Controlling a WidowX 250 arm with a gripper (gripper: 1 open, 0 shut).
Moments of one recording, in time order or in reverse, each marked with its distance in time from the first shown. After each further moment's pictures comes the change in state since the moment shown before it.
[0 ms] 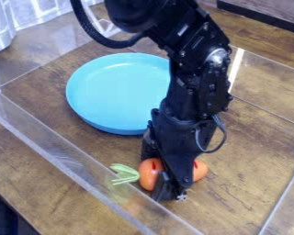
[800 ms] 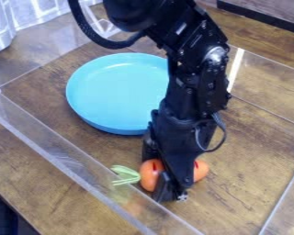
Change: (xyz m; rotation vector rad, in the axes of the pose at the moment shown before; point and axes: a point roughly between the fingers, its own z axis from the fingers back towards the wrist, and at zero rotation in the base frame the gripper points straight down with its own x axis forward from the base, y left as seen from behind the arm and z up) arm 0.001 -0.004 0.000 -0.025 -0.007 -0.003
